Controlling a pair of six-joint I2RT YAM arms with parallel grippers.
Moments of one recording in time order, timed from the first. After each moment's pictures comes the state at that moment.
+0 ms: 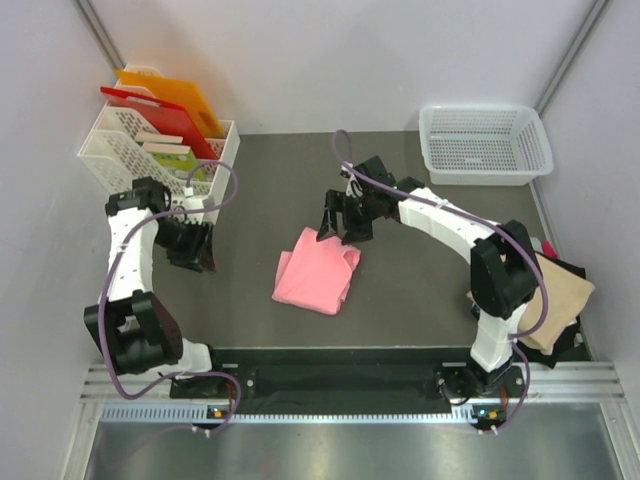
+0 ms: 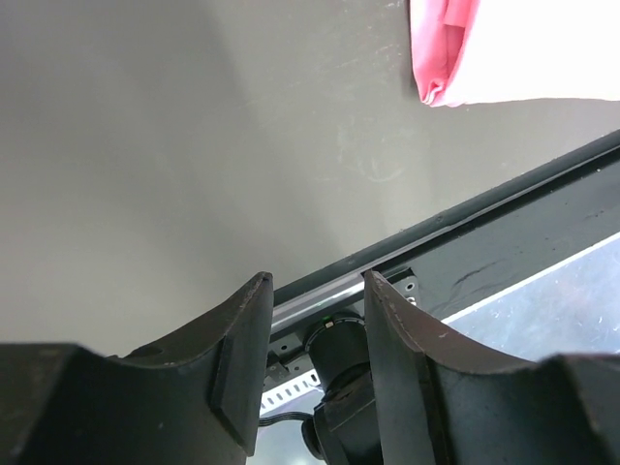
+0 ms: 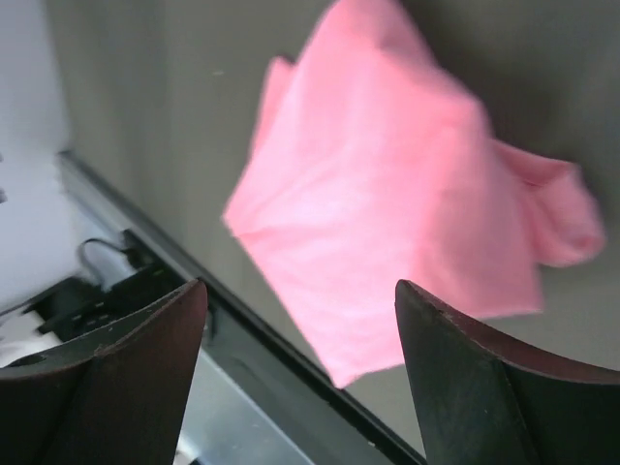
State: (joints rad) left arm 0.27 1.42 1.29 -1.34 0.43 0.47; right arm 0.62 1.84 1.48 -0.59 -0.41 0.58
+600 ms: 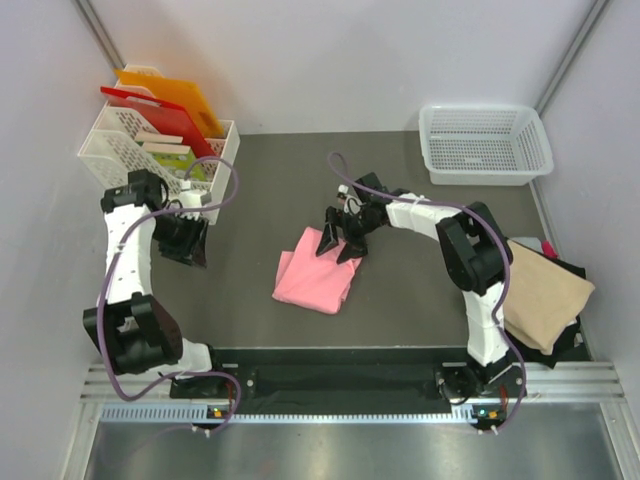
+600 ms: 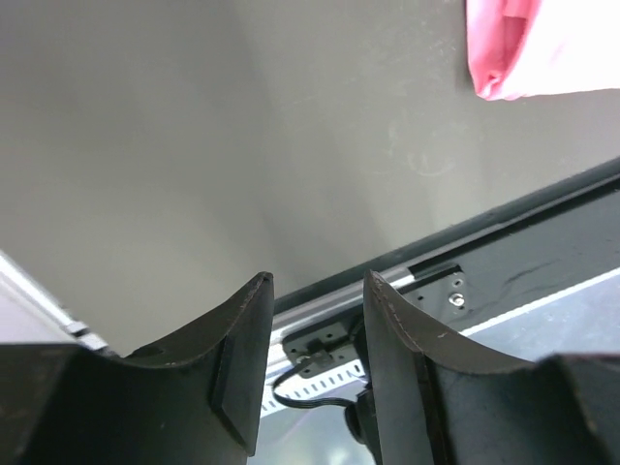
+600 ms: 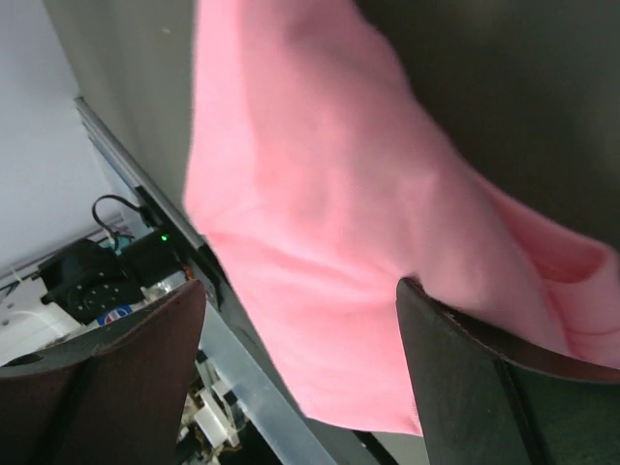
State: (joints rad) left arm 0.26 1.42 1.34 -1.34 0.34 0.53; right arm 0.57 2.05 1.43 -0.44 -0.71 0.60
